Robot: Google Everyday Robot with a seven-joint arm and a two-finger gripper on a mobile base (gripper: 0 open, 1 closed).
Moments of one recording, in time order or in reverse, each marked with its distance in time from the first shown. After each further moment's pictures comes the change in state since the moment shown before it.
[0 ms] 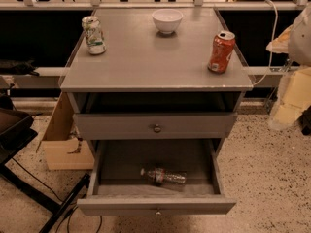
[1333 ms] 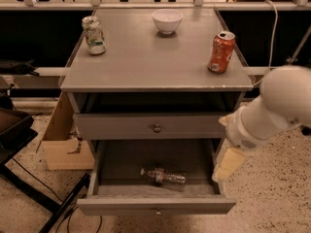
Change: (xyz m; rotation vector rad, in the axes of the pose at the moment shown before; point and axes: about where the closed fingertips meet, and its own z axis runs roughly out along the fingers) arm 0.006 0.046 0.230 -0.115 -0.131 0.056
